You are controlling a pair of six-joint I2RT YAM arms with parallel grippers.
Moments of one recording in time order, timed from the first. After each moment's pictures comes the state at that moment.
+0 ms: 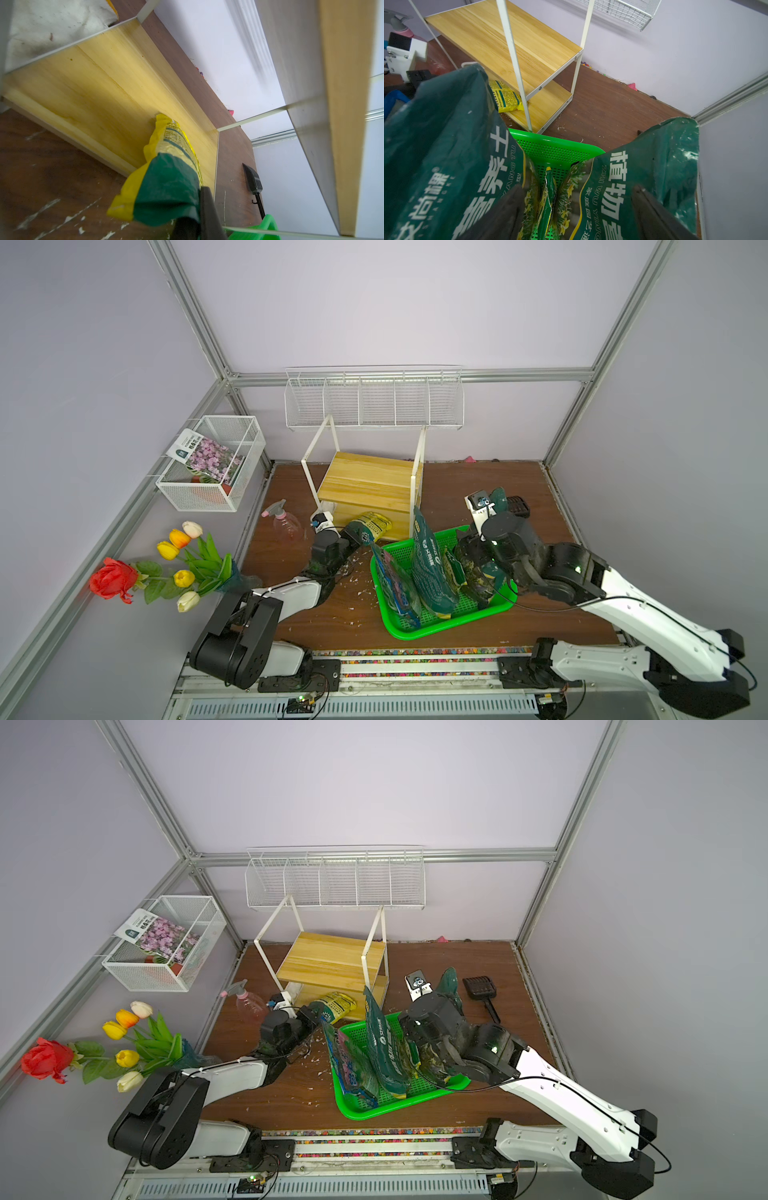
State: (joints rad) left arm -0.39 1.36 0.40 0.67 0.07 -0.99; right arm 0.99 1.08 1.30 -0.90 0.60 0.18
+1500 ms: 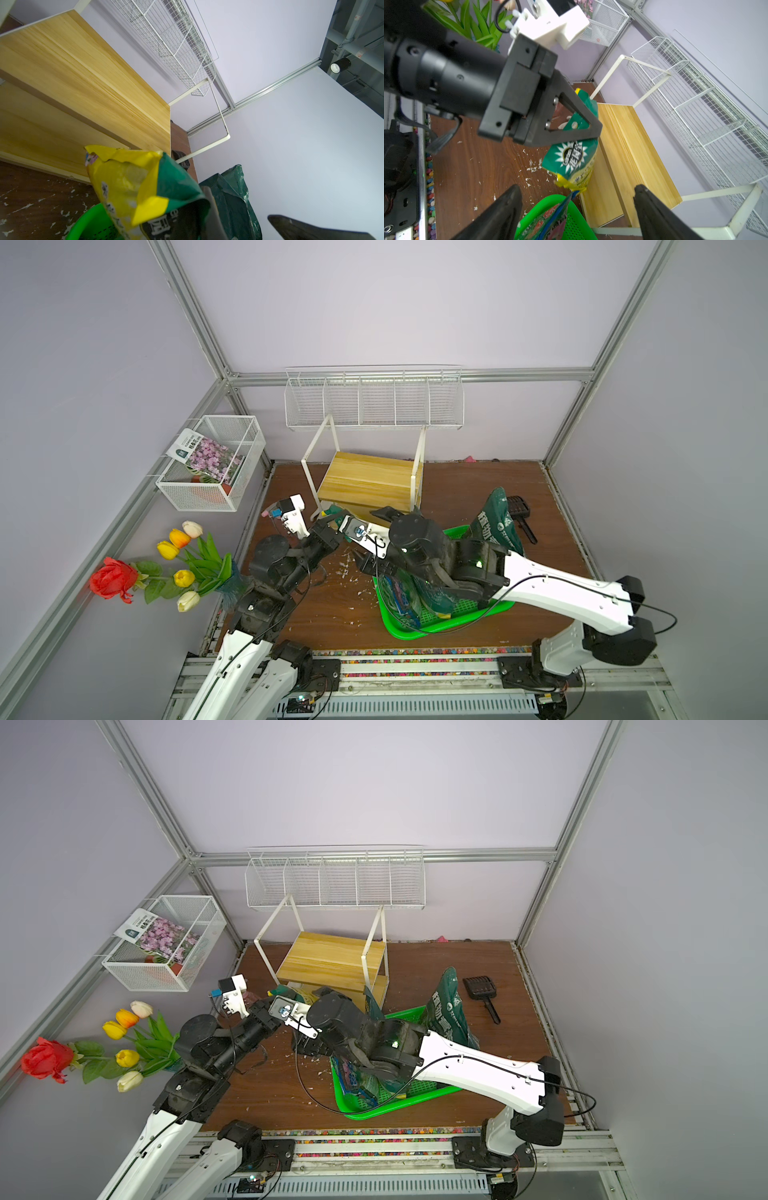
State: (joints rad) left arm -0.39 0.64 0.74 -0.12 0.26 -1.00; right arm 1.29 1.58 1.71 -0.54 0.39 -0.34
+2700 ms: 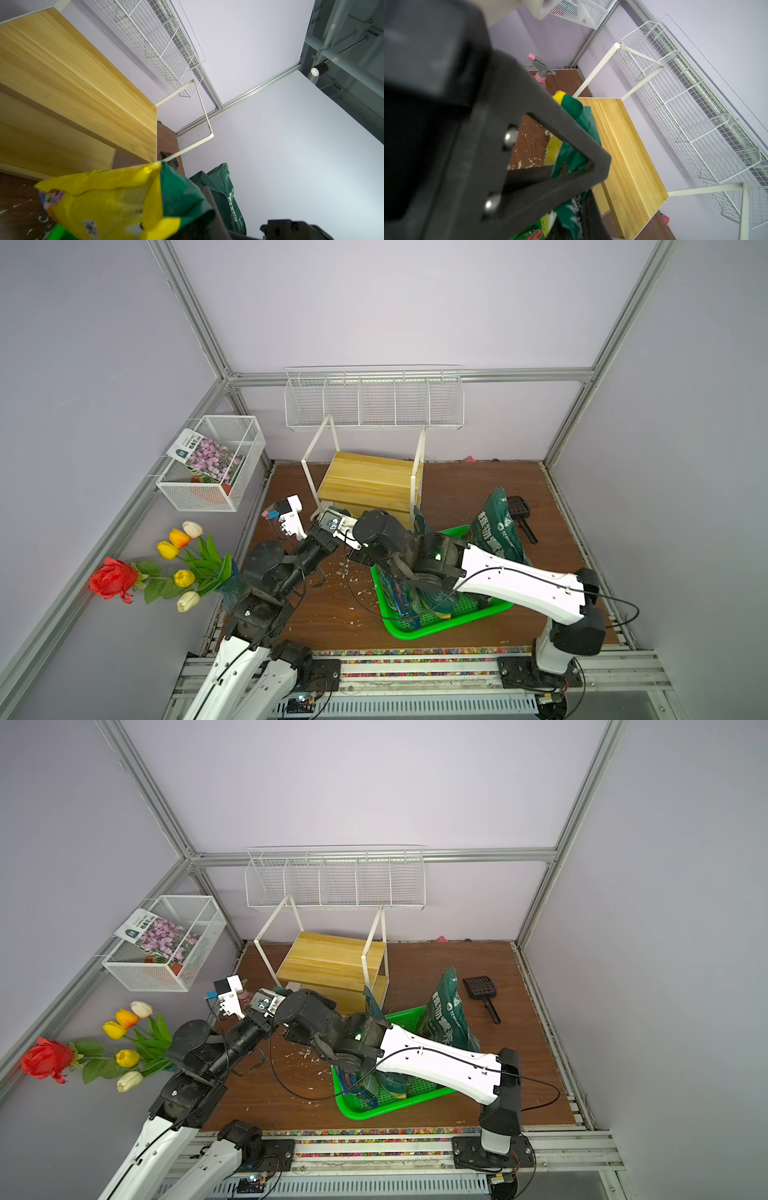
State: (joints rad) left arm -0.40 0.61 0.74 -0.08 0.27 -1.04; right arm 1.28 1.77 1.87 -0.59 0.54 -0.35
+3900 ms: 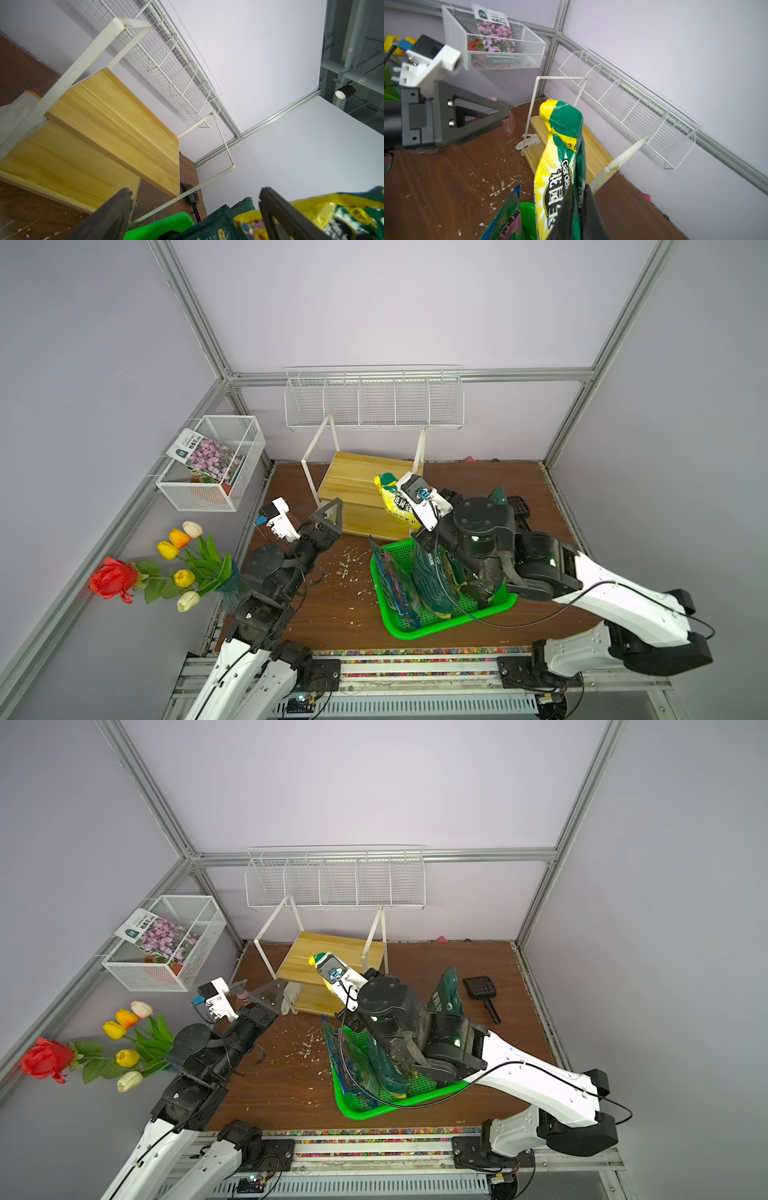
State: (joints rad) left arm -0.41 0.59 0.70 -0.06 0.04 -0.96; right arm 1.29 1.37 1.74 -0.60 0.70 -0.24
